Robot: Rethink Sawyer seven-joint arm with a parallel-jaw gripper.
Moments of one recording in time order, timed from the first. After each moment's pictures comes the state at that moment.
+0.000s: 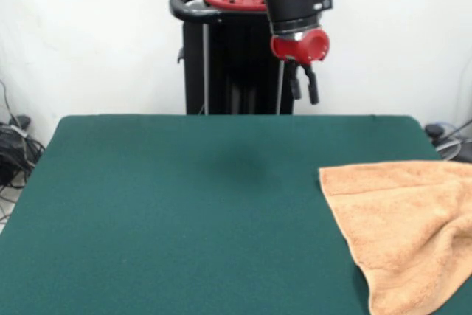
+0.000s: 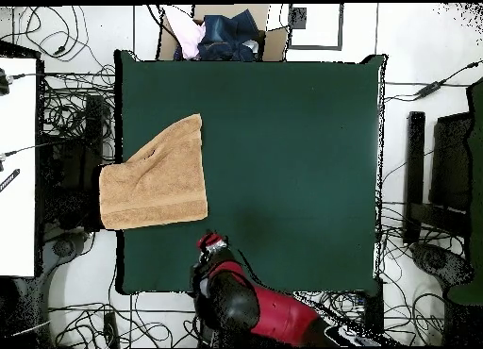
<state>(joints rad) -0.66 -0.78 0.44 2.55 0.05 -0.31 2.42</state>
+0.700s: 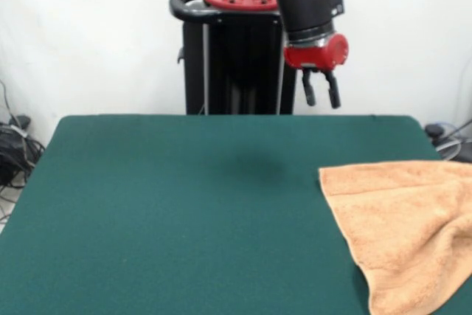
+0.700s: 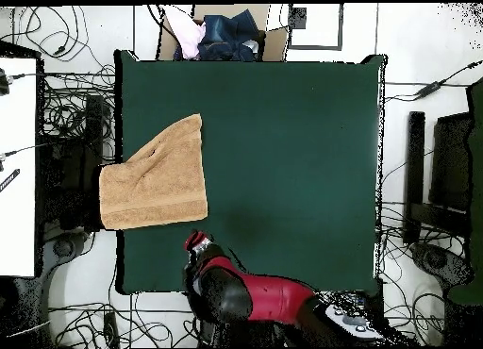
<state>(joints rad) -0.60 -0.74 0.42 2.45 -0.14 -0.21 2.42</state>
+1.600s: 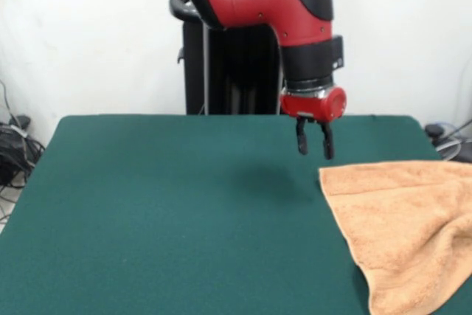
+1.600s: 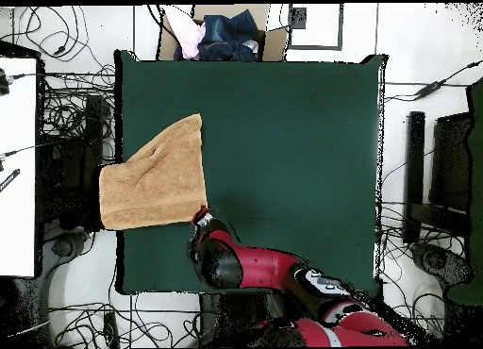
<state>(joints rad) -0.43 -0.57 0.25 2.21 -0.17 -0.26 2.42</state>
